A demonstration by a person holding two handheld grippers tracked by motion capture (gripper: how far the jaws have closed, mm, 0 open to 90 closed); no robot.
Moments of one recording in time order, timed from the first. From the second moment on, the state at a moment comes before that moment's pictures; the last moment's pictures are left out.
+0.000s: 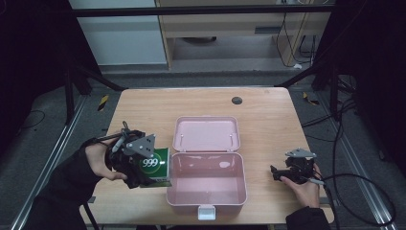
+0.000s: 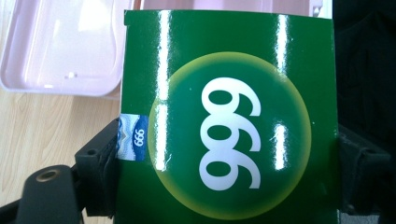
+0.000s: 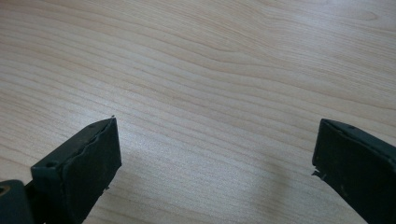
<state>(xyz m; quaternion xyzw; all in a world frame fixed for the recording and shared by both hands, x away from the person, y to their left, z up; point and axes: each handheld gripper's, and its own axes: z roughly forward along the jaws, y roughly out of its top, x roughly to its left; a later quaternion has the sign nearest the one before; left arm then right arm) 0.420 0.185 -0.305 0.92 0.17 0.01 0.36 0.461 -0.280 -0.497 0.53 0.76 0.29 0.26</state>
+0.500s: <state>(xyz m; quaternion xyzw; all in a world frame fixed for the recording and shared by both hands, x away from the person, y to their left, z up) 0.431 0.150 -0.310 0.92 0.15 0.00 0.37 0.461 -0.281 -0.497 0.53 0.75 0.29 0.26</state>
